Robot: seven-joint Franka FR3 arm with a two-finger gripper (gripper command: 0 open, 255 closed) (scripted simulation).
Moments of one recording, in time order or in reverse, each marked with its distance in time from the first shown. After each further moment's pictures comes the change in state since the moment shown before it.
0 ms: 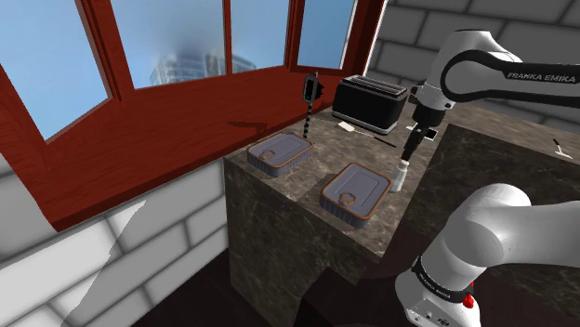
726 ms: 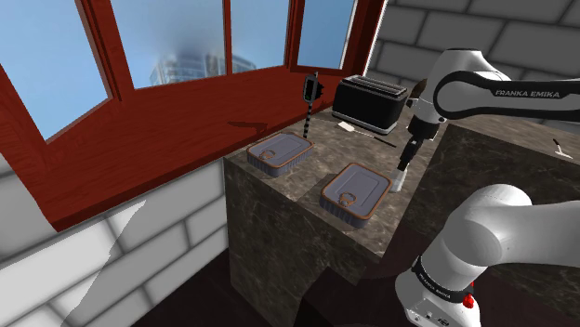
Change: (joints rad) arm -0.019 0.010 -0.040 -0.089 -0.042 0.100 -0.004
